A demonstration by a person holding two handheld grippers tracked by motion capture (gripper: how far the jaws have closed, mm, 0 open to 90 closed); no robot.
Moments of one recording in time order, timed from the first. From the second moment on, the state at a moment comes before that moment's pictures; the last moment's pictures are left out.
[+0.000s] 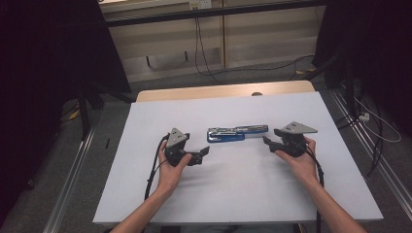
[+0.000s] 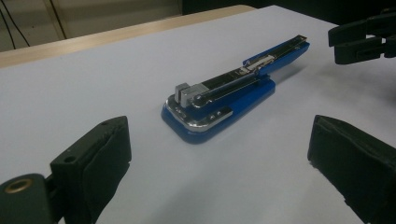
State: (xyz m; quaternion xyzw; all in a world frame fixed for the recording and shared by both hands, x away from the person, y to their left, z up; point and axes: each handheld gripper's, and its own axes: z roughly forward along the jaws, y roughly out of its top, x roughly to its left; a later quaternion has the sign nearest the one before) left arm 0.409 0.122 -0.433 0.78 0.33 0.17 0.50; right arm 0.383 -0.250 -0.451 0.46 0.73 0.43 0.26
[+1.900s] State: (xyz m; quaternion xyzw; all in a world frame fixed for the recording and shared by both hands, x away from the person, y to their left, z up) left arm 0.462 0.076 -0.450 0.81 0.34 0.11 0.46; right arm 0.391 -0.254 -0.454 0.45 0.74 0.43 0.24
